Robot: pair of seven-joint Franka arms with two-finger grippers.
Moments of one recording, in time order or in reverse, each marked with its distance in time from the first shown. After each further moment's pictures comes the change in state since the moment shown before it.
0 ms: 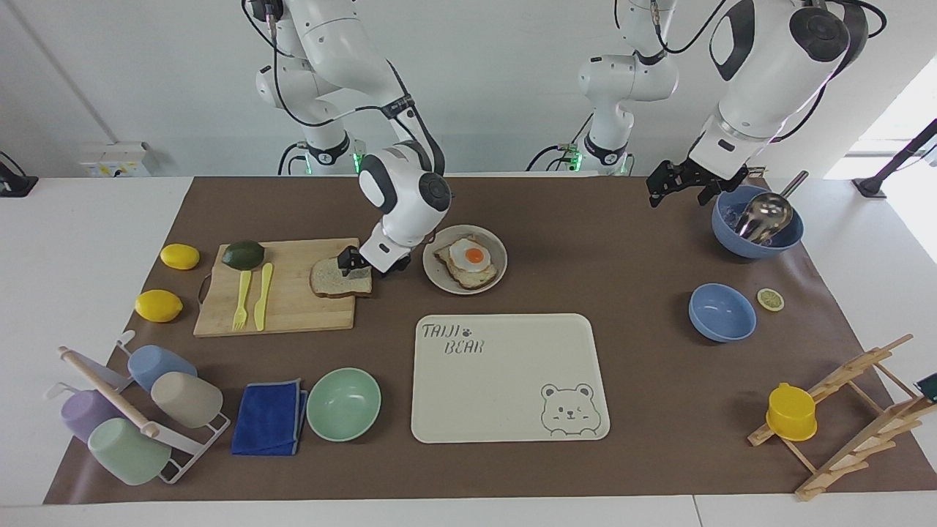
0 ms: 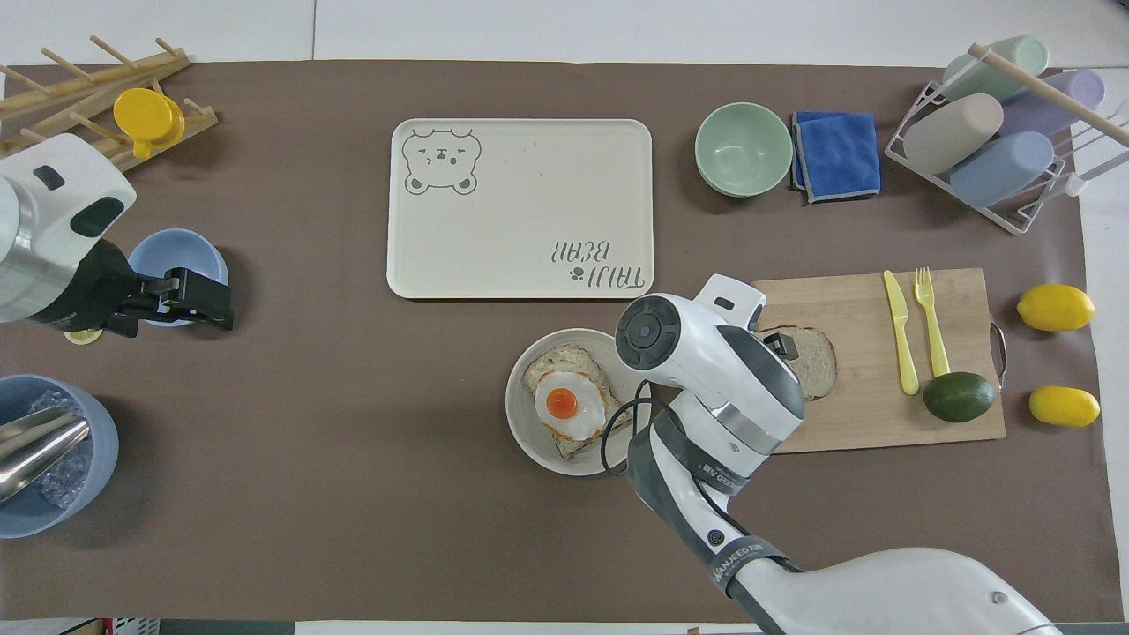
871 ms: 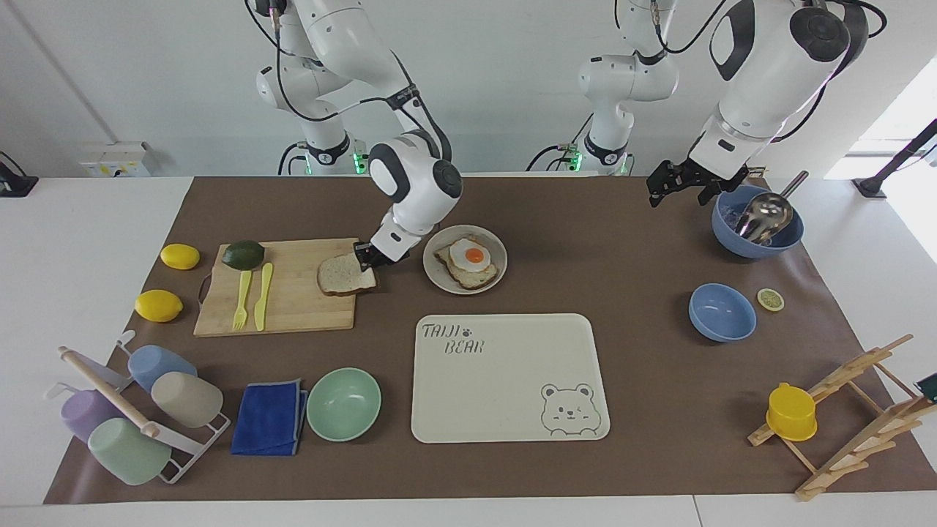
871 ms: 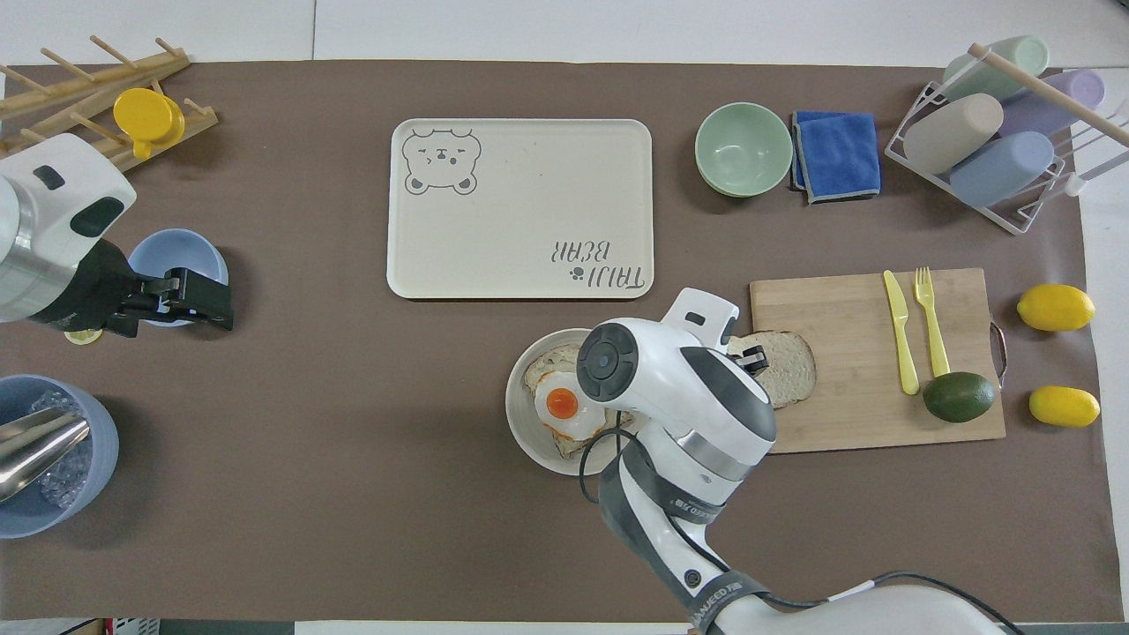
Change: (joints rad) left arm 0.000 0.000 0.000 0.000 0.000 0.000 0.000; right arm 0.102 -0.034 0.021 0.066 -0.025 -0.125 -0.002
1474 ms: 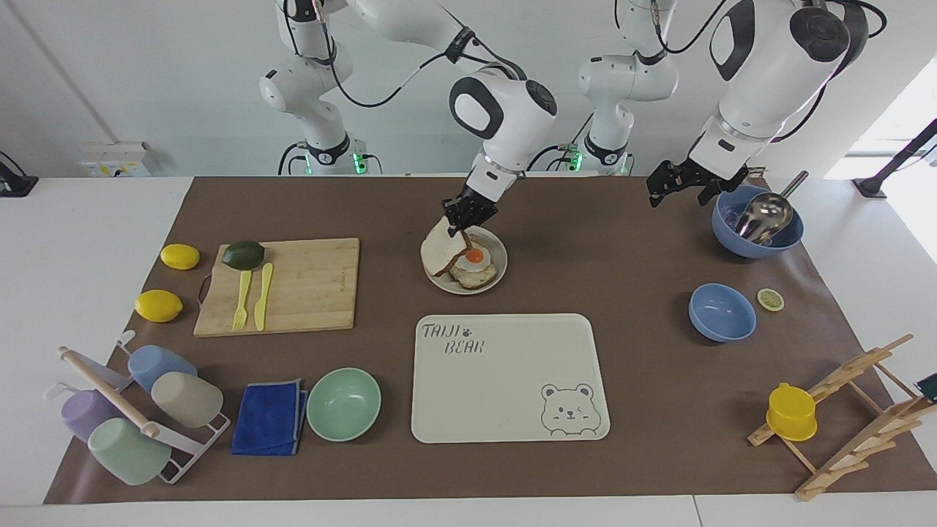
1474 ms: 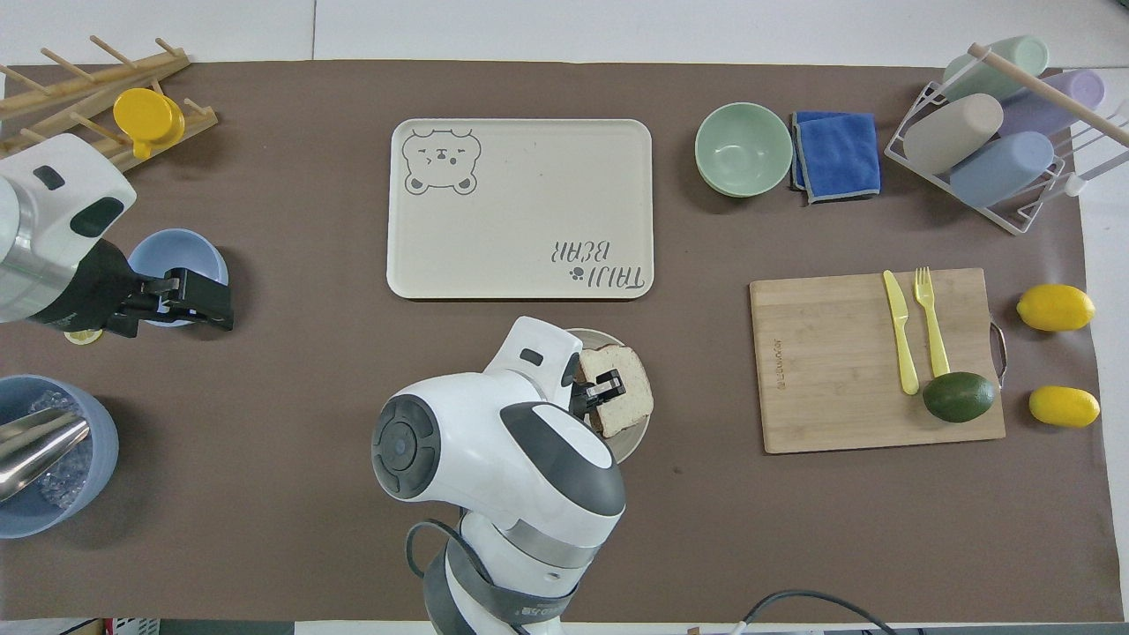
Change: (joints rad) left arm 0.000 0.000 0.000 0.000 0.000 0.000 0.000; right arm 0.202 0.082 0.025 0.307 0.123 -0.103 0.092
